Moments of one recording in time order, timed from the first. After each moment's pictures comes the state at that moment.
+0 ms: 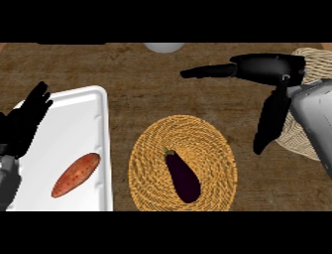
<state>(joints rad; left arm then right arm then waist) -0.21 0.45 -0.02 -1.35 0.28 0.08 0.17 -0.84 -0.41 0.22 -1.31 -0.04 0.97 0.04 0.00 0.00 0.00</state>
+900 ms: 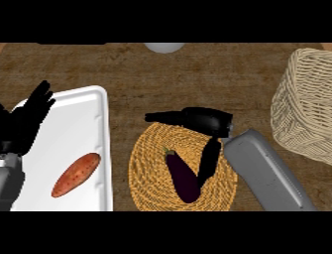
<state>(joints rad) -0.23 0.40 0.02 -1.34 0.21 0.05 0.19 -0.61 -0.12 0.37 -1.21 0.35 0.69 -0.19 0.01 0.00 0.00</state>
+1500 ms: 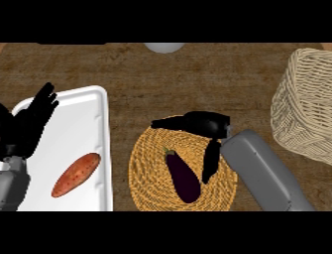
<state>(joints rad) -0.20 0.34 0.05 -1.39 0.16 0.03 0.21 -0.63 -0.12 0.38 -1.04 0.55 0.67 -0.38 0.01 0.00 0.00</state>
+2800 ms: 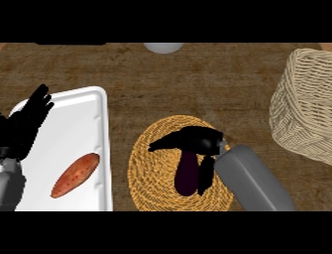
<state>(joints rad) -0.19 0.31 0.14 -1.39 0.11 -0.04 0.21 -0.53 -0.07 0.41 -1.06 0.74 0.61 -0.46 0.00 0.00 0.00</state>
